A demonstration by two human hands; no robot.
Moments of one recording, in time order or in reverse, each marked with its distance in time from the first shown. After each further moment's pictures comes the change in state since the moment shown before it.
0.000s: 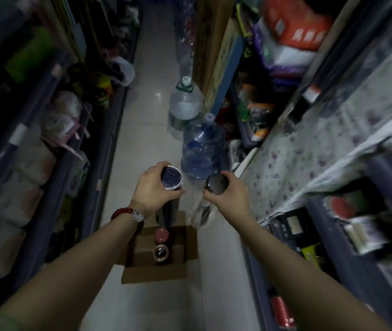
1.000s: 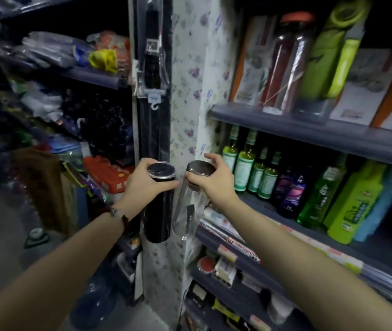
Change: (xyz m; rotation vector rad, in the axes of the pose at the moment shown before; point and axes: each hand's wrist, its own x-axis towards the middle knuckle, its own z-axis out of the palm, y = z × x) left_hand 0.086 0.437 -0.084 -0.482 -0.321 0.567; right_hand -0.023 -0.216 -0.380 0.271 0.789 0.053
